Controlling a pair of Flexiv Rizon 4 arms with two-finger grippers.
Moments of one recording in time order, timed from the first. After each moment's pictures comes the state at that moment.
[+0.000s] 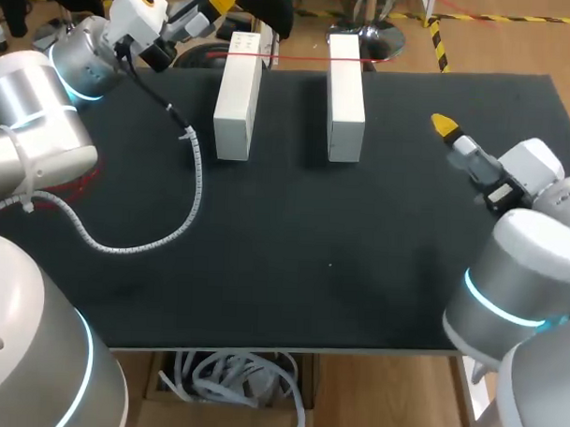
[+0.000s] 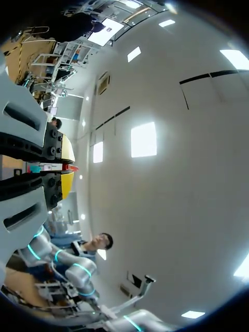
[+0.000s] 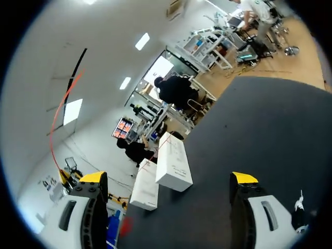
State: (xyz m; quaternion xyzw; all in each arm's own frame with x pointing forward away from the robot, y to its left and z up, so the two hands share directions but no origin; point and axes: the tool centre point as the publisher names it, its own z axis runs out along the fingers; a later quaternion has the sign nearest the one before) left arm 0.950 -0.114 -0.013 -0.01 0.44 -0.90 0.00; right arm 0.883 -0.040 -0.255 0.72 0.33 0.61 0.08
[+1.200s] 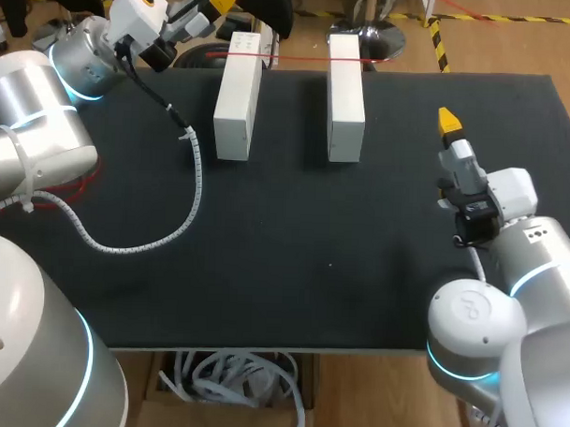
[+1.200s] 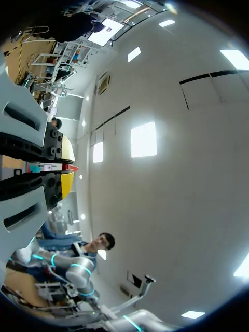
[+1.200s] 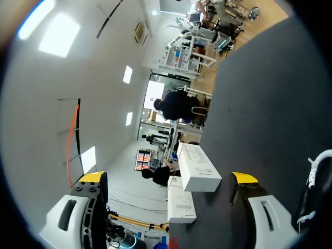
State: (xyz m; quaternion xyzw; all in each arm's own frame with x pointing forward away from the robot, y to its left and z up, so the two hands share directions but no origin) left arm 0.950 -0.114 -0.013 -0.01 0.44 -0.90 0.00; right arm 0.885 -0.015 -0.250 0.71 0.14 0.69 0.00
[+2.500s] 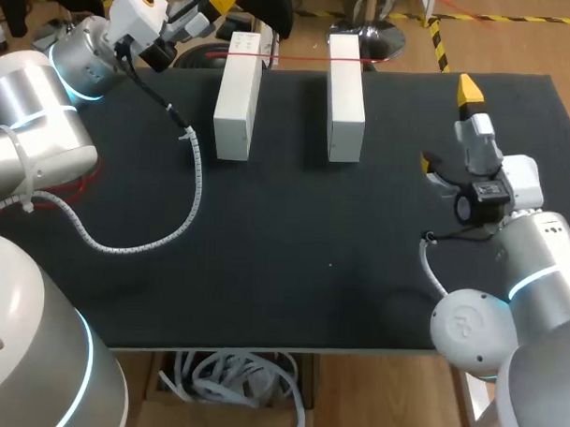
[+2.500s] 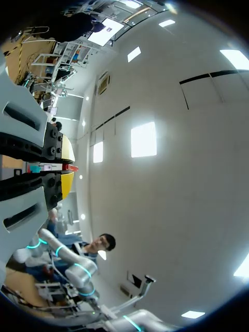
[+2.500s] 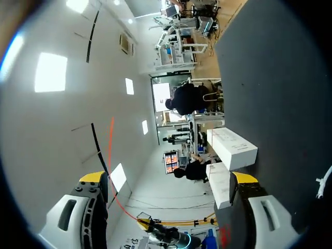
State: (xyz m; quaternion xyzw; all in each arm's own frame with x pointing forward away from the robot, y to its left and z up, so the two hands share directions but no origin) left arm 0.950 -0.114 -0.013 -0.01 0.44 -0.90 0.00; right arm 0.863 0.006 -0.166 0.67 0.03 0.73 -0.12
